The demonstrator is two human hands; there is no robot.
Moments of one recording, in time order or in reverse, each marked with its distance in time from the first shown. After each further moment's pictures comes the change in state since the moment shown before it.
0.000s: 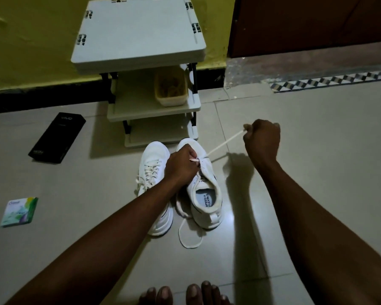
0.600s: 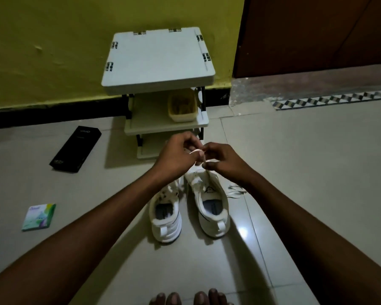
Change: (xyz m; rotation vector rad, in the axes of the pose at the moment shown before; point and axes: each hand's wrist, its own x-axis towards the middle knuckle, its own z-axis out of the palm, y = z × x) left_hand -0.034 0.053 -0.110 -0.309 -0.026 0.308; right_hand -0.045 -0.090 -0.041 0.818 -0.770 -0.208
